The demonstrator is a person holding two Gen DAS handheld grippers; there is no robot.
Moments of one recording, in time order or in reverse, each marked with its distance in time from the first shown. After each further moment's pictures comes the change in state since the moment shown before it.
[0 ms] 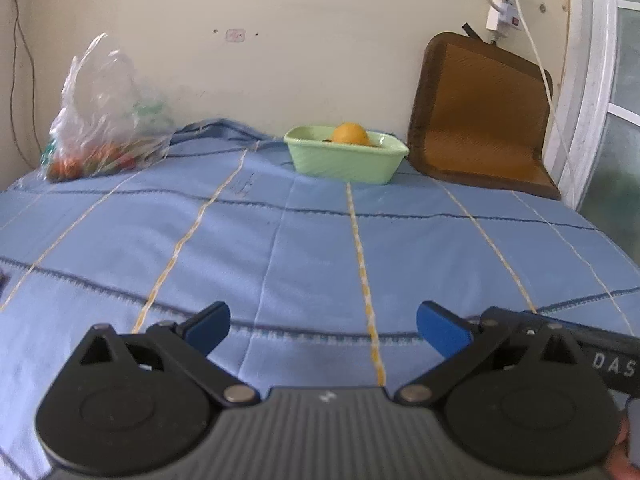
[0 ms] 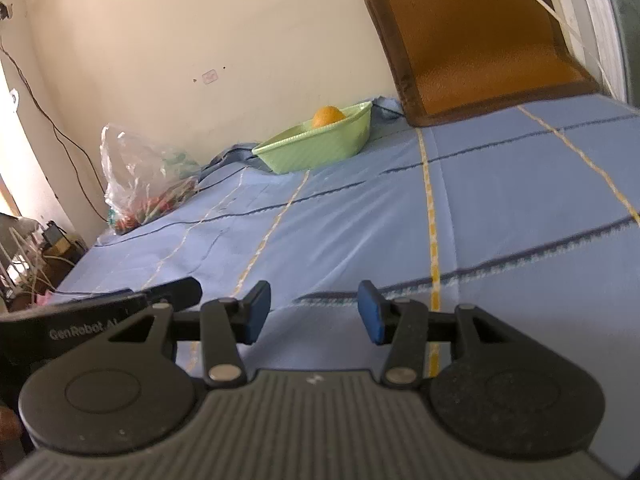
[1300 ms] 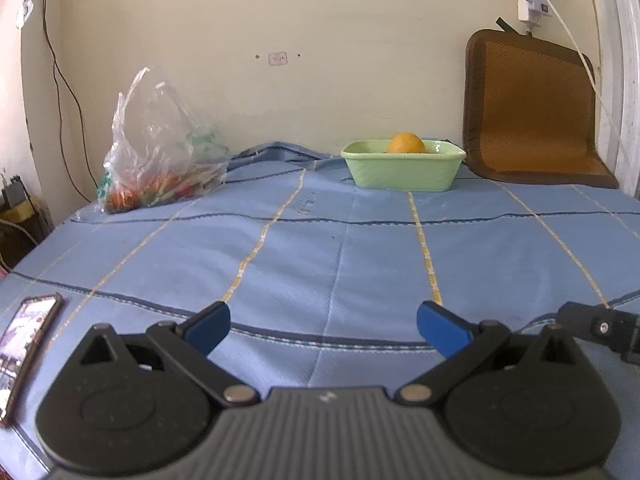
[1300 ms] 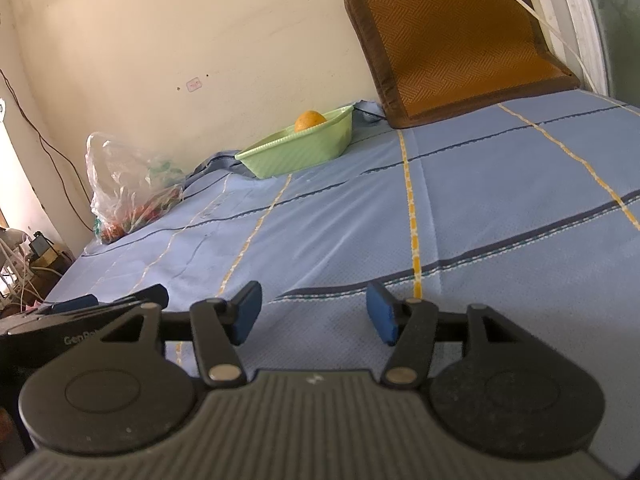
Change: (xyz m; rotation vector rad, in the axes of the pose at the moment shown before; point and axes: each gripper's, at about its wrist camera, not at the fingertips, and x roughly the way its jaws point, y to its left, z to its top) left arm 0.006 0.000 -0.005 0.082 -0.080 0.221; right arm -0.005 -0.001 -0.009 0.020 -0.038 -0.053
